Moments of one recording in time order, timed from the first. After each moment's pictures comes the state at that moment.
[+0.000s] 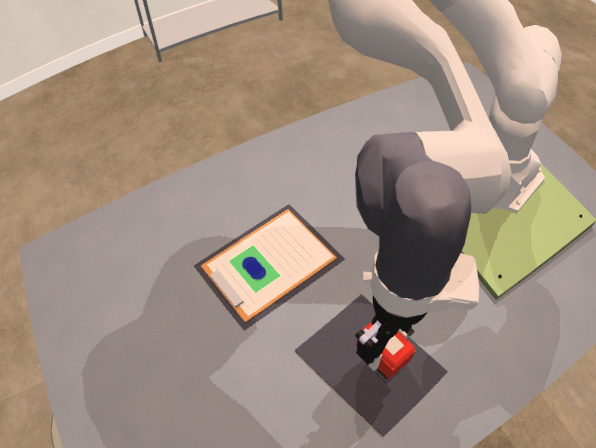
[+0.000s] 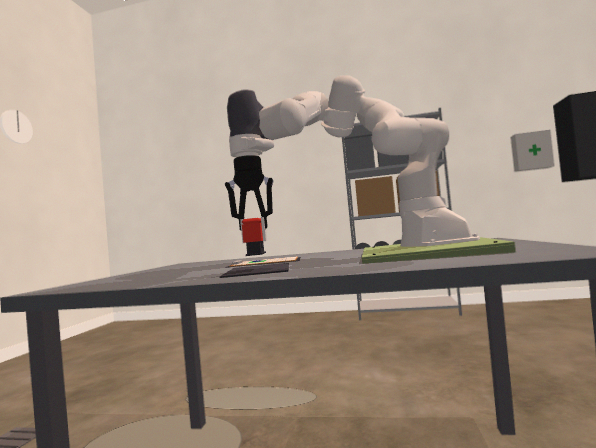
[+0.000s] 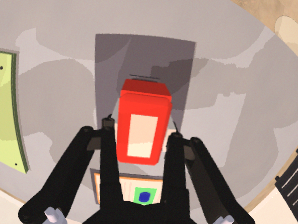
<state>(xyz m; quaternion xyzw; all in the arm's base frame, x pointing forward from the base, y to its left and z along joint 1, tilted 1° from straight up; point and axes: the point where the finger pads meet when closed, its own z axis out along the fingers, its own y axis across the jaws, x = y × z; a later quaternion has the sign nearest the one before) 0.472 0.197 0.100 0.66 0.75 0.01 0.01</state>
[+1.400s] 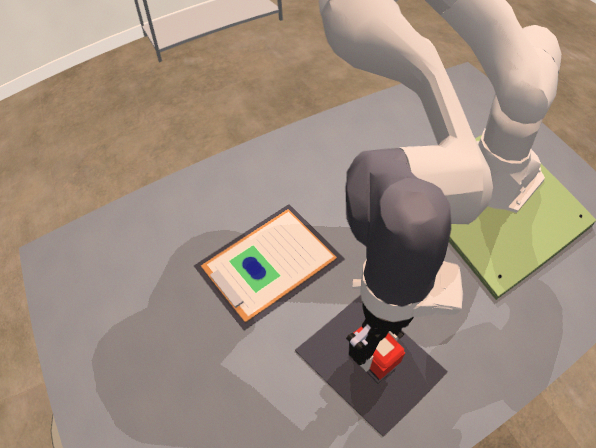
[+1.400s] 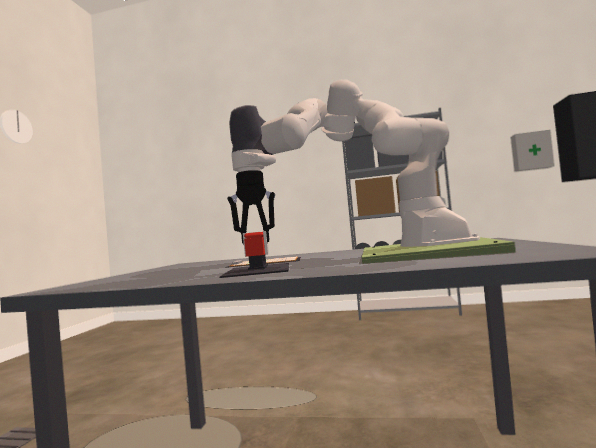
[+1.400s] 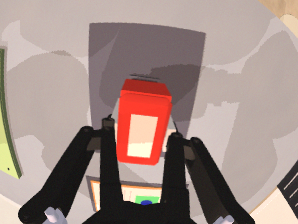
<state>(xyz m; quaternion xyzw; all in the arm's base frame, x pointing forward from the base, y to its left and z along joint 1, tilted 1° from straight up) 0.474 0.183 0.062 0.66 0.75 0.01 0.01</state>
